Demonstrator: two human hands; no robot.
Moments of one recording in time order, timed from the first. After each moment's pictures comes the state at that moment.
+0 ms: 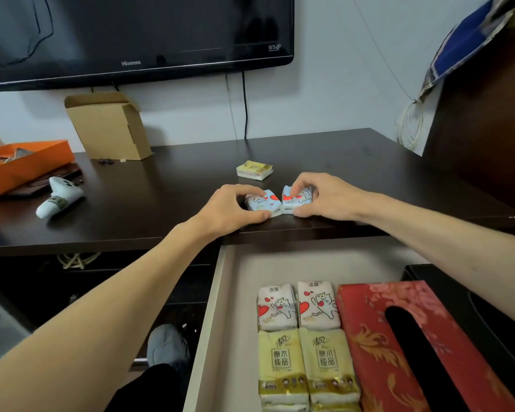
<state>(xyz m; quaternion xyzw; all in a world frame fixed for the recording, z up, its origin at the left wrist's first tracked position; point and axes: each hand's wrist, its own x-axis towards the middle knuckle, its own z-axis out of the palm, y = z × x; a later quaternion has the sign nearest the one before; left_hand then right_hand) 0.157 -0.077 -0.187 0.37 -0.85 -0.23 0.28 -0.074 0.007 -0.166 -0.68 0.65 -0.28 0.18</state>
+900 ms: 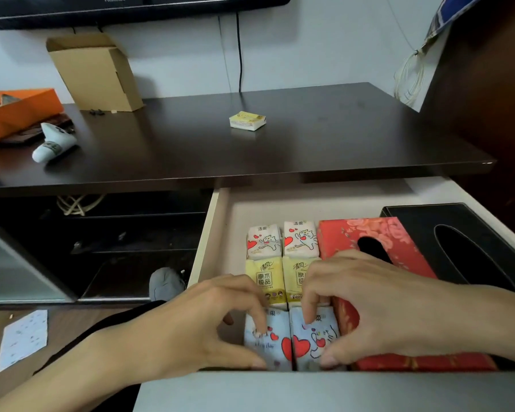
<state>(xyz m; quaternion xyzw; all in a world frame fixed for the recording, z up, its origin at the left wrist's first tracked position) 0.246 0.160 -0.220 0.23 -0.93 -0.29 0.04 -0.018 0.240 -0.199 -0.83 0.52 -0.05 0.19</state>
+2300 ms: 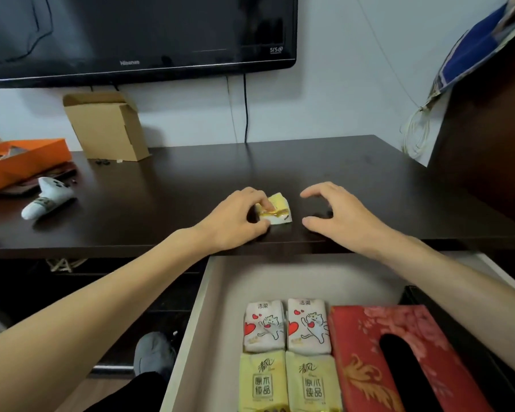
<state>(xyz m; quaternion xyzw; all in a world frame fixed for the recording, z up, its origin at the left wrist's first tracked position) 0.137 -0.069 -0.188 0.33 -0.90 -0.15 0.24 -0.095 0.023 -0.193 -0.69 0.63 -0.35 0.10</state>
